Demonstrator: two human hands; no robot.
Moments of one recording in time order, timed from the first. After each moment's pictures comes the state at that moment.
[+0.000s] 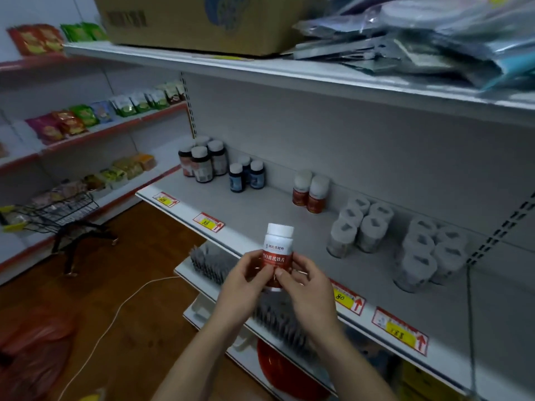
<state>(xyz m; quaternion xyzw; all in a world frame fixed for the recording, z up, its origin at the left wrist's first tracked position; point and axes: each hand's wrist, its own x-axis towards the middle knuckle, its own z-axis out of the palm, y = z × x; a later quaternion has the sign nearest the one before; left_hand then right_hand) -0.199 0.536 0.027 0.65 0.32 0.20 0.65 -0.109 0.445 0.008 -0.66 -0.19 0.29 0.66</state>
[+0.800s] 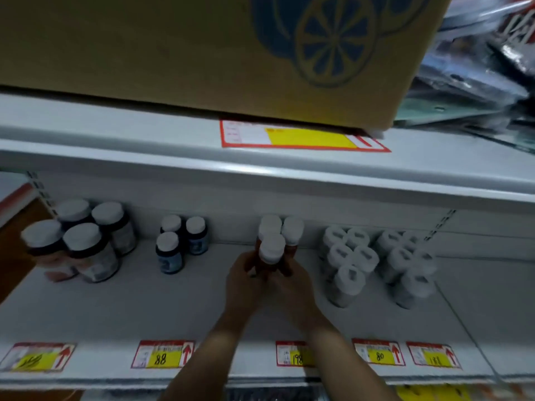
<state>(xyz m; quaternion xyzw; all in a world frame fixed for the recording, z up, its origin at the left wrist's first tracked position) 0.000 0.736 -0.042 0.78 0.16 0.11 0.59 0.009 0.632 -0.012 -0.87 -0.03 0.08 0.49</state>
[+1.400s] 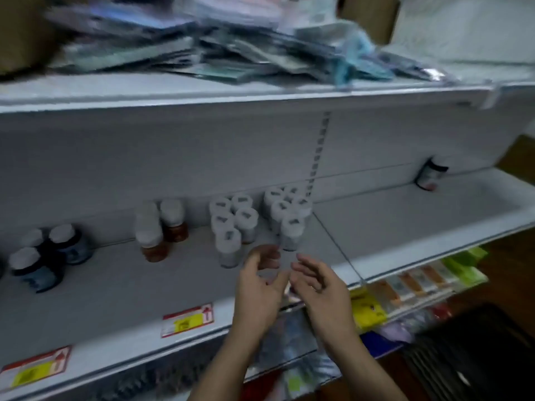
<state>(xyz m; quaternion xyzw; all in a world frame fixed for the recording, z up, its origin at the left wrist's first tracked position) -0.079 0.513 0.013 0.76 -0.03 0.06 0.65 -0.107 0.399 0.019 -0.72 0.10 -0.06 0.69</state>
